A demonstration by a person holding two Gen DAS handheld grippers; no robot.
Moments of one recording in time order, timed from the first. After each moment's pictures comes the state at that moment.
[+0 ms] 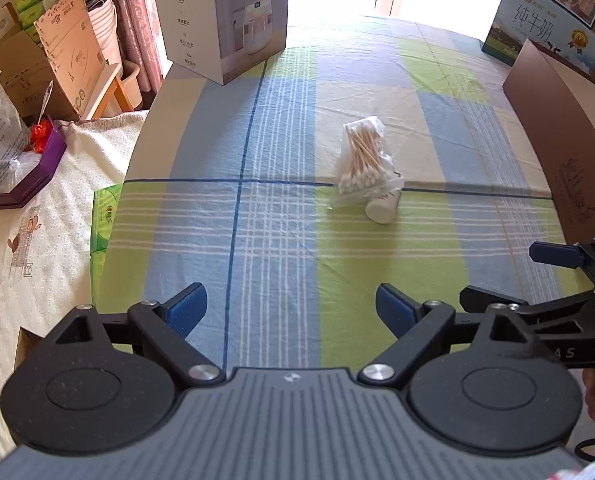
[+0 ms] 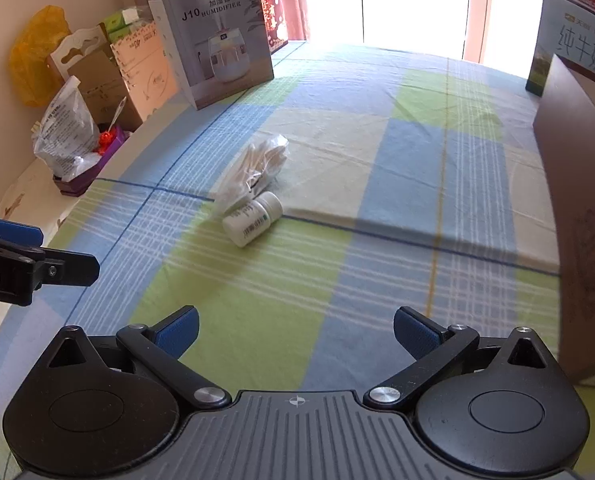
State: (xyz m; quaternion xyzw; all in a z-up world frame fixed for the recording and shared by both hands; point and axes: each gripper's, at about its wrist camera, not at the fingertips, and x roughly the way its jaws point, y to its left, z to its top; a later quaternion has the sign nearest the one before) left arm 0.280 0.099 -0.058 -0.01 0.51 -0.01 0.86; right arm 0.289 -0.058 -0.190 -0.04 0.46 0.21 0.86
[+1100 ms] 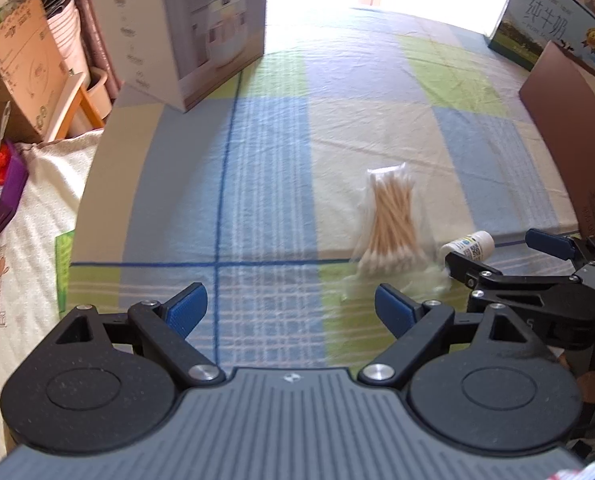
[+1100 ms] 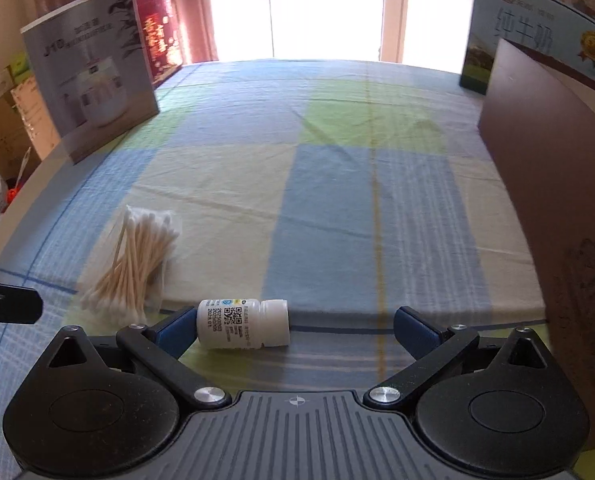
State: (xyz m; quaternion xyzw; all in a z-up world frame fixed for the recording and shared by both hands) left arm 0.380 0.098 -0.092 0.00 0.52 -0.06 0.85; right arm 0.369 -0.084 -0.223 -0.01 0.43 0.07 0.90
